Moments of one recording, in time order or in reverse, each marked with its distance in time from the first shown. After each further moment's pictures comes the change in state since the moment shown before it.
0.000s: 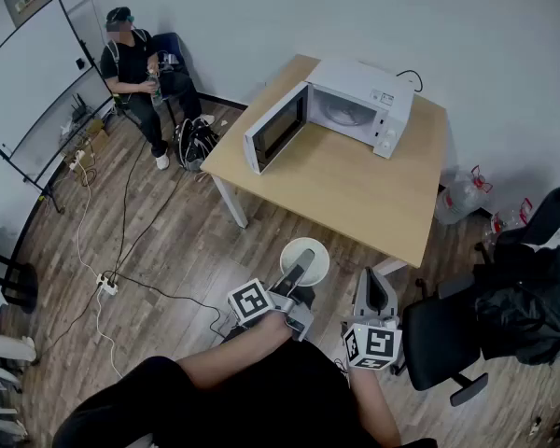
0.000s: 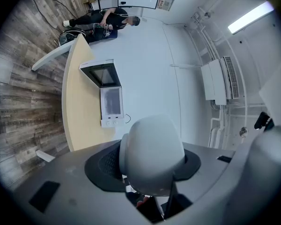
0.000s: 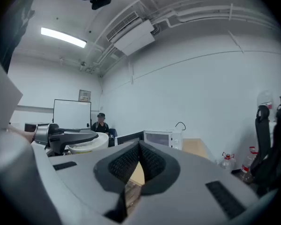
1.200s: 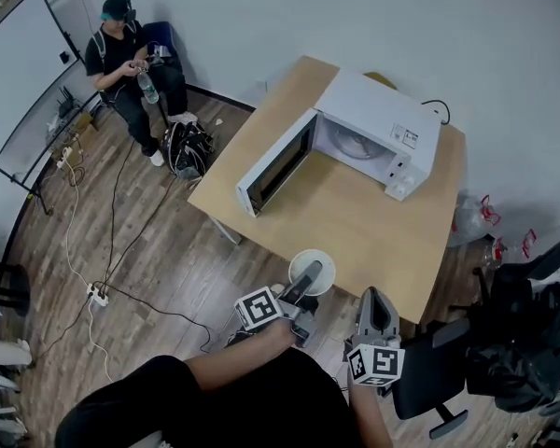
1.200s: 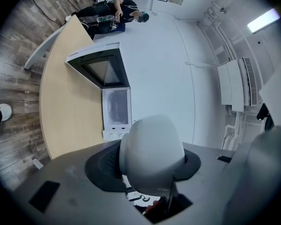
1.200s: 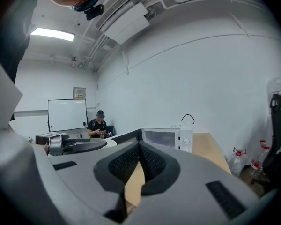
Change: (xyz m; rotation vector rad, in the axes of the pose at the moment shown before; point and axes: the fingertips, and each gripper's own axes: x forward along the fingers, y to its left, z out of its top) left arm 0.158 0.079 0.109 -0.042 0.027 0.067; right arm 0.184 -0.039 0.007 0.056 0.076 0.021
